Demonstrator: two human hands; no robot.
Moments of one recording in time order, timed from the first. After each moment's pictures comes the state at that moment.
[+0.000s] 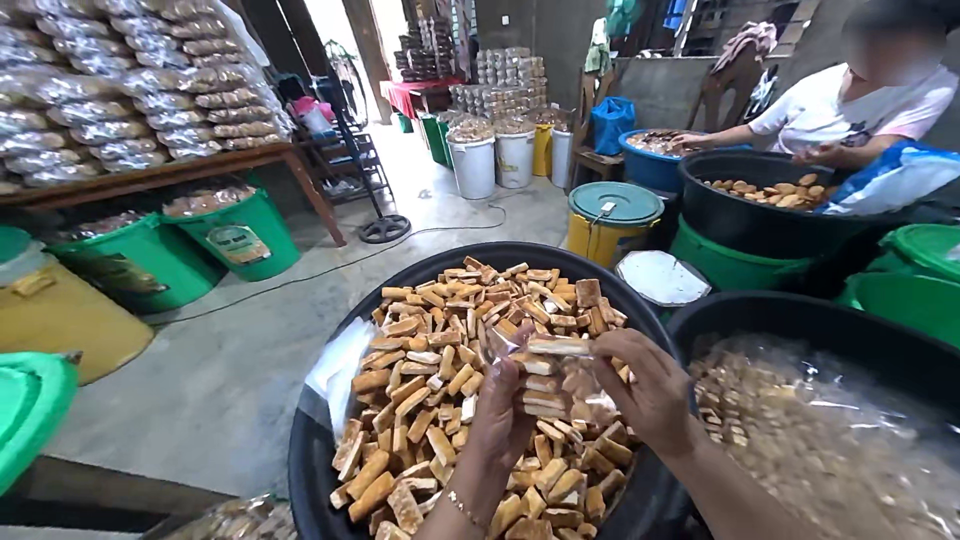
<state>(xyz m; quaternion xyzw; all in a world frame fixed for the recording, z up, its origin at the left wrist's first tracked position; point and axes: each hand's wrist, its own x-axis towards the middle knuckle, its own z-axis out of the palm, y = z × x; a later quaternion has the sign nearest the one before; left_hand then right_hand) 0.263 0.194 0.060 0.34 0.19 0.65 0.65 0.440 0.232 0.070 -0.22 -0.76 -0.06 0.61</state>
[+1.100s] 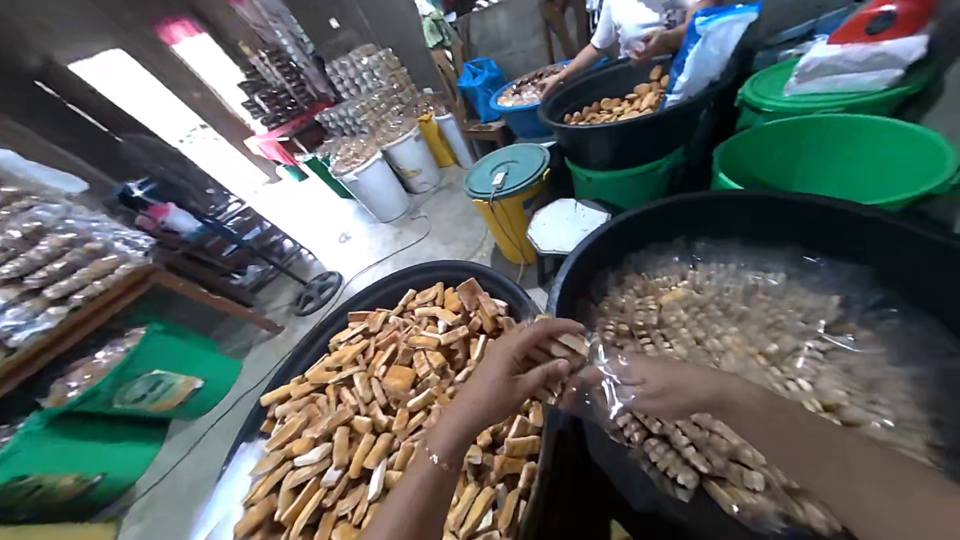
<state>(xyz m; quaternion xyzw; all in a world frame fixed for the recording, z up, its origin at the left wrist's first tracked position) 0.418 0.261 0.107 0.85 0.24 0.18 0.42 0.647 0.191 0.064 -0.34 -0.72 0.54 0.26</state>
